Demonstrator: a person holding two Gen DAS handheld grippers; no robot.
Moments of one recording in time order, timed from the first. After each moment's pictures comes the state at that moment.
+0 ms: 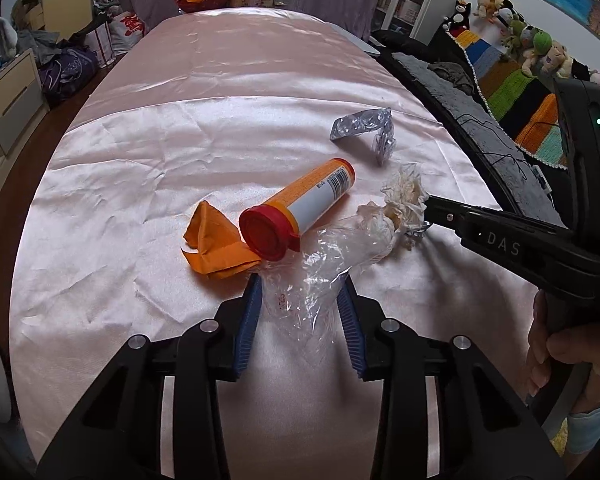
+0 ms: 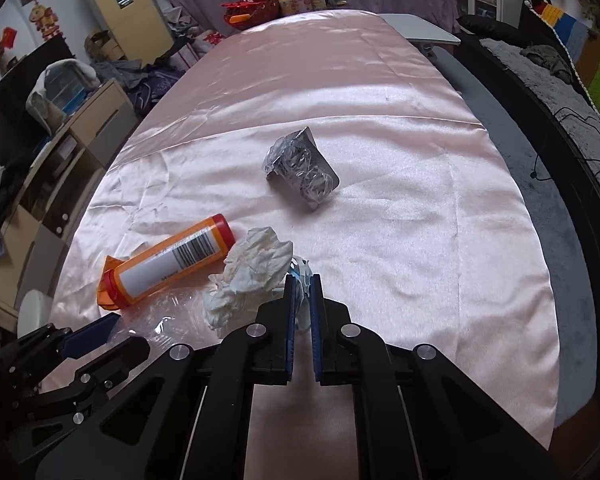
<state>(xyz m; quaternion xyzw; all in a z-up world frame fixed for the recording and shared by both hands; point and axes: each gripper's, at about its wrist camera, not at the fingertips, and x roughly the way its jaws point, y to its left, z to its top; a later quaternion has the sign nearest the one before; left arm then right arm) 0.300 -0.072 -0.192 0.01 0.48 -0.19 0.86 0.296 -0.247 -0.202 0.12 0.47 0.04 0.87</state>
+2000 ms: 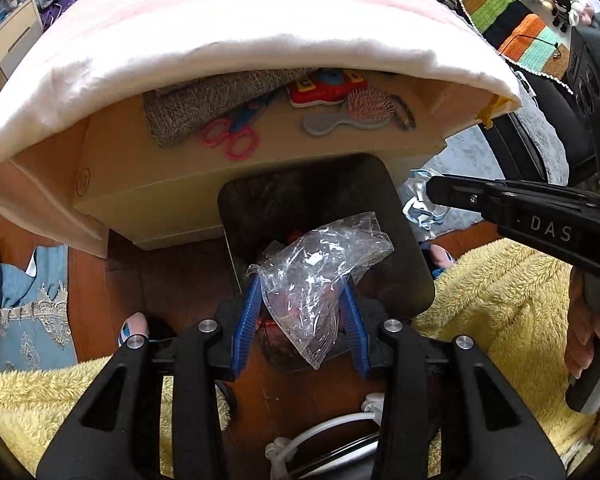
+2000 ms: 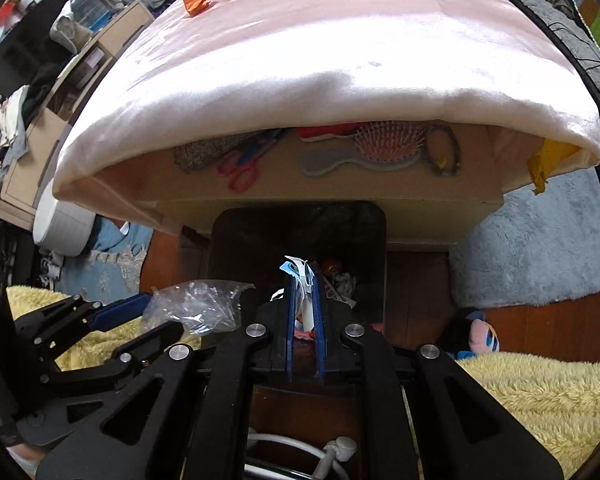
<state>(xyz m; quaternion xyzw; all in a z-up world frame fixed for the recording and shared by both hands) 0.024 -0.033 -0.282 0.04 0.58 -0.20 0.79 0.021 -0.198 -0.277 0.12 0.58 0.09 0.80</state>
